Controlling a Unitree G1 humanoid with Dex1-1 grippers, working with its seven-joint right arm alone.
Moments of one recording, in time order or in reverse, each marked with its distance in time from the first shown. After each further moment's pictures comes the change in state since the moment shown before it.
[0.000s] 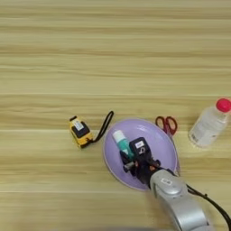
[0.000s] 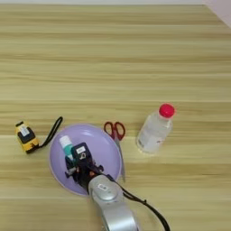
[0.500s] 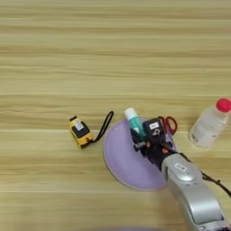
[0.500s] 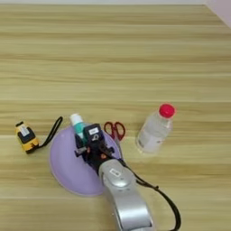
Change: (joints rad) arm 0.001 -0.033 -0.103 -0.237 0.038 0.095 -0.005
